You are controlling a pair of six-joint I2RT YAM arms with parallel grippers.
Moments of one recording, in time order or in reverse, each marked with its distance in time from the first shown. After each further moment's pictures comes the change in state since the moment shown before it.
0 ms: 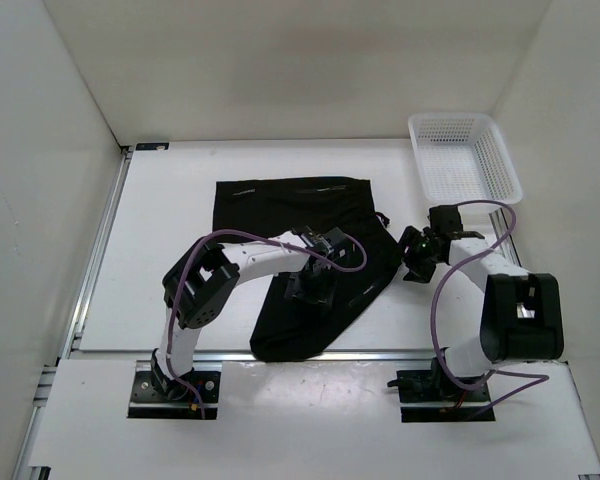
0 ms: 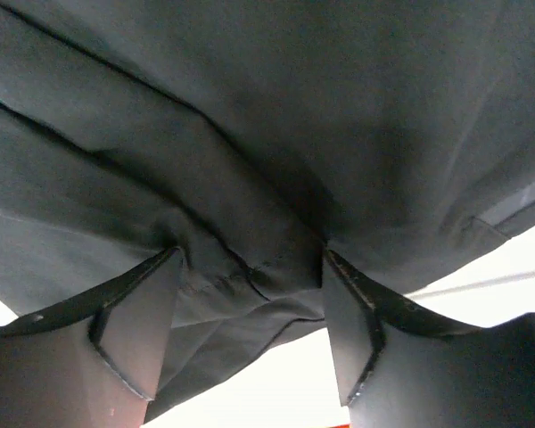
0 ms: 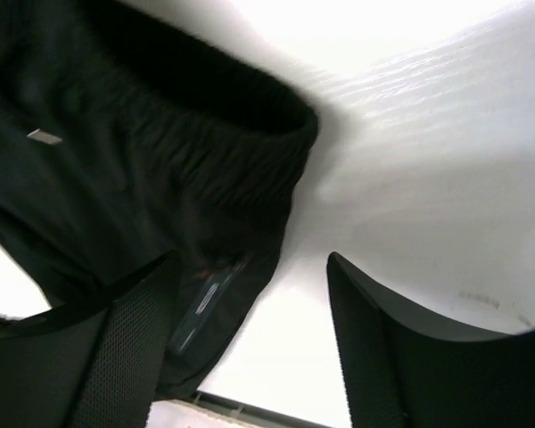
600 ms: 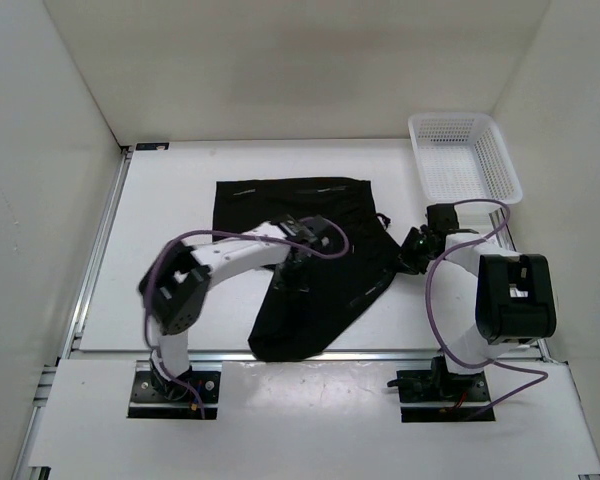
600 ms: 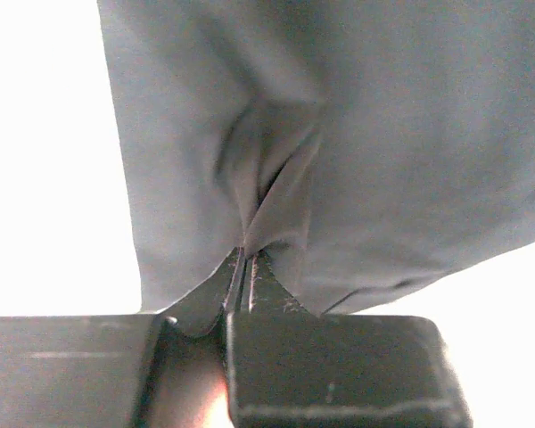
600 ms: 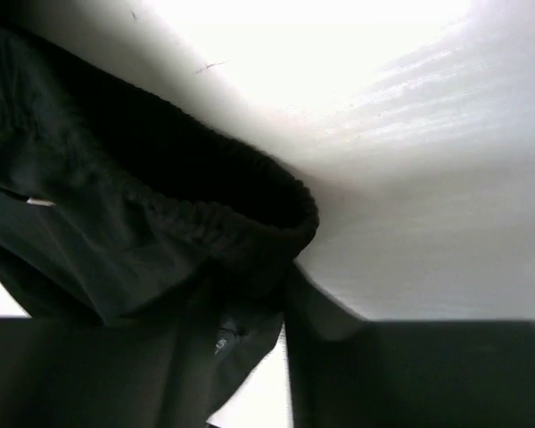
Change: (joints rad) left arm 0.045 -0.091 -0.014 -0.117 -0.138 -0.023; right arm -0.014 0.142 0.019 0.117 -0.023 0.023
